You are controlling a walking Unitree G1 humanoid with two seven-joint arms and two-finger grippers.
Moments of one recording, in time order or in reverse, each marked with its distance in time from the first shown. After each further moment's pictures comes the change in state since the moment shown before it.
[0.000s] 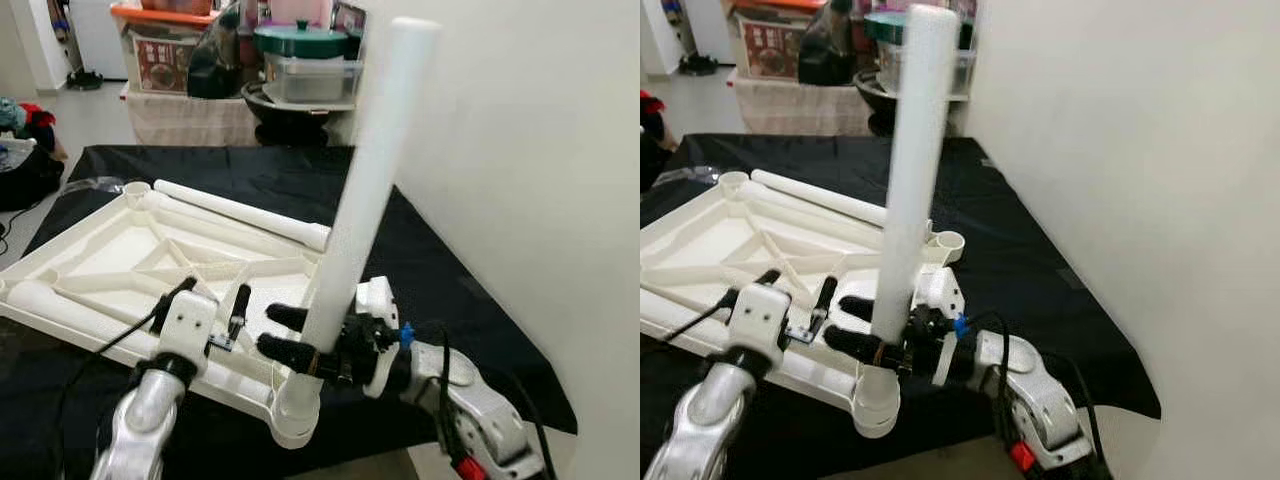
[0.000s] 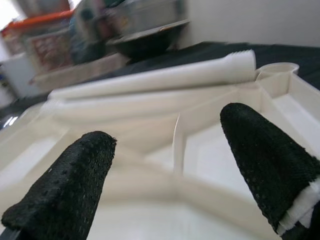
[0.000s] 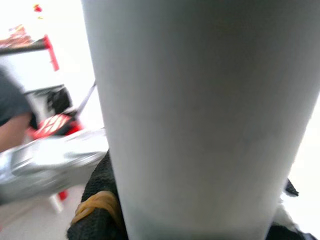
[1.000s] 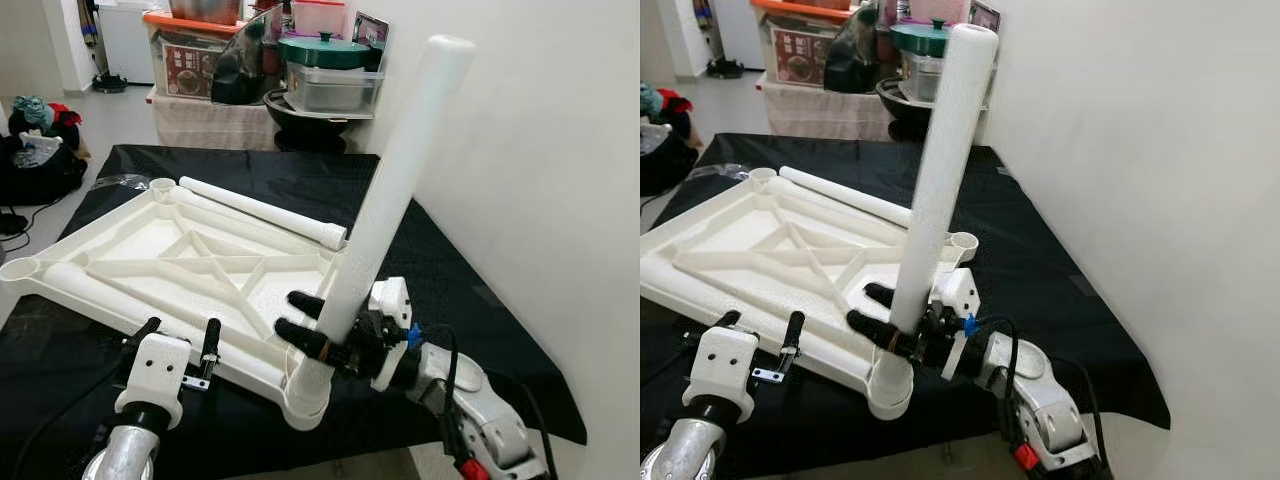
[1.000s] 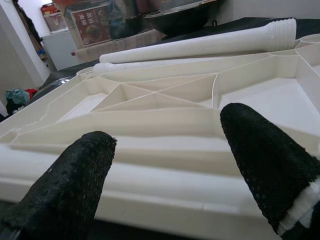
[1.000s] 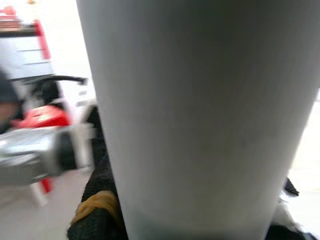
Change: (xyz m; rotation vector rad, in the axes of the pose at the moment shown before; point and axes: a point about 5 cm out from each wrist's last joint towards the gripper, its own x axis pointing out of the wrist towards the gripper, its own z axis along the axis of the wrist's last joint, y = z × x) left arm -0.029 0.009 -0.003 0.037 0.060 0.080; right arm -0.003 -0.003 0.002 -0.061 0.034 0.099
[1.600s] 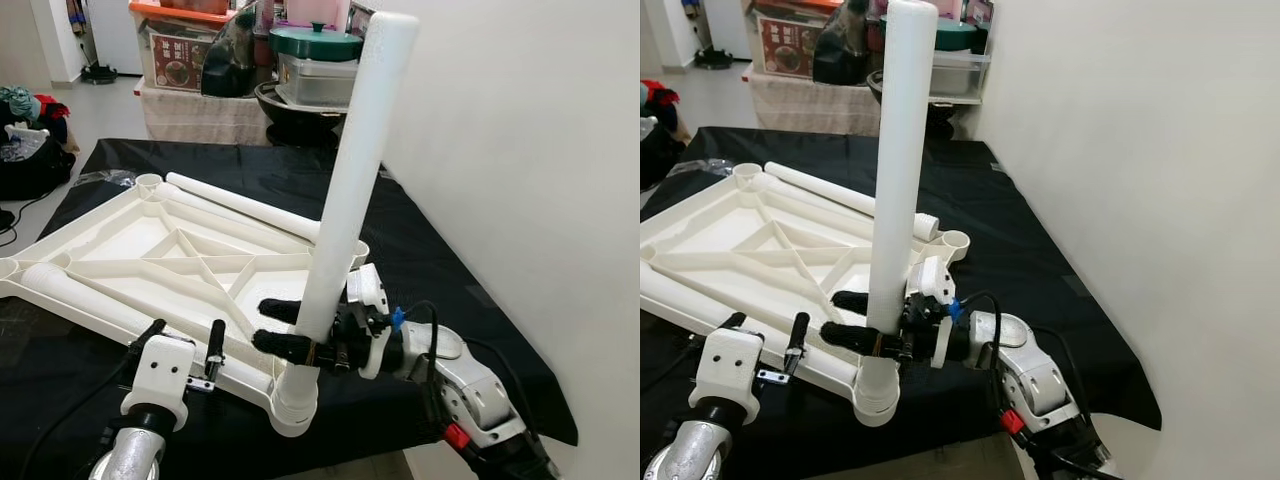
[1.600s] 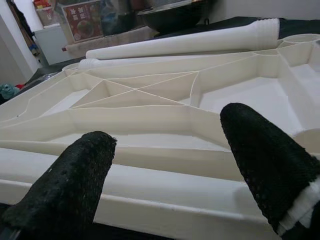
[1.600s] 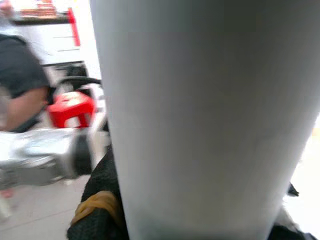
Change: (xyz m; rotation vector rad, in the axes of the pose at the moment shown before) left arm -0.003 -0.005 -0.003 -0.018 0.017 0.001; right arm 0.026 -0.016 0.001 -0.021 0.021 -0.014
